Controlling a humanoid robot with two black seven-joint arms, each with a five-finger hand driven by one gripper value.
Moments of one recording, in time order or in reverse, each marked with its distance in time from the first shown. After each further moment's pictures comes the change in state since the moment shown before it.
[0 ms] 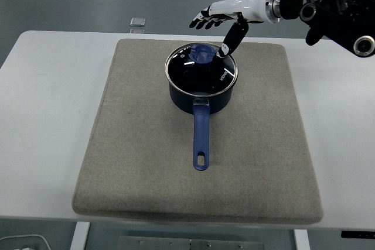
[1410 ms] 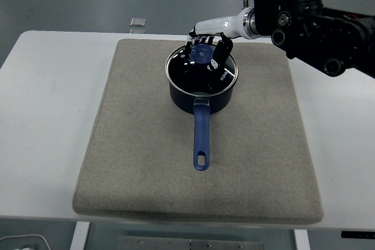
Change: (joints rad) left arm 0.000 0.000 0.000 0.000 0.000 0.000 0.000; right arm -0.006 0.065 -0.066 0.000 -0.102 -0.037 -0.006
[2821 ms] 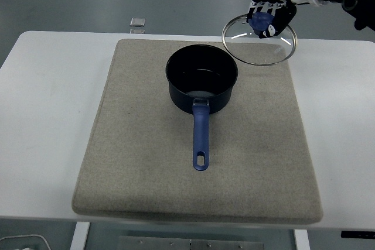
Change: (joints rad) left arm 0.000 0.000 0.000 0.000 0.000 0.000 0.000; right arm 0.048 -0.245 -0.030 -0.032 0.020 0.022 0.000
